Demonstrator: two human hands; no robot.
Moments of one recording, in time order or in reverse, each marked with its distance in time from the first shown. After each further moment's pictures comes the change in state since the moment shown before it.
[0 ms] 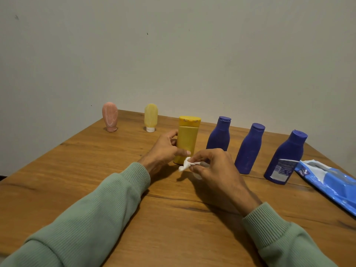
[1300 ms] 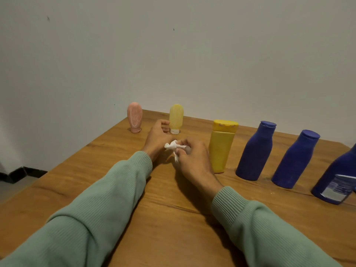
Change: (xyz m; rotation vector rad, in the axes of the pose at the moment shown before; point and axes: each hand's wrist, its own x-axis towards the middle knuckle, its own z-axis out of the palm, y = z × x) left_hand 0.042 -0.027 -0.093 0.048 0.423 -0.014; right_hand 0.071 -0.058 0.099 0.328 0.117 0.088
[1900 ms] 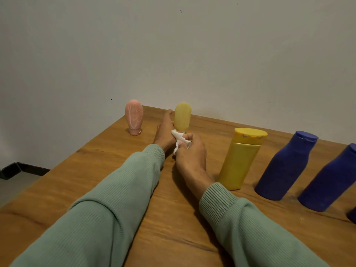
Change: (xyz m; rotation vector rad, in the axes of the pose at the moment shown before) left_hand 0.074 -0.025 0.017 -0.005 -0.036 -0.006; right_hand 0.061 0.015 0.055 0.142 0.158 0.200
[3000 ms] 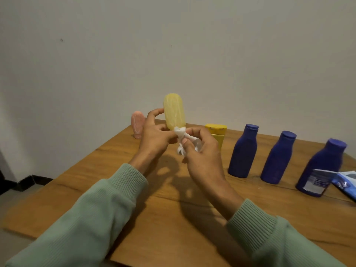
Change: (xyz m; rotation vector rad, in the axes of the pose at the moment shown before) left_hand -0.183 0.108 -0.017 -0.152 0.090 0.213; right_hand -0.110 -0.052 -0.108 0.156 -0.093 -0.409
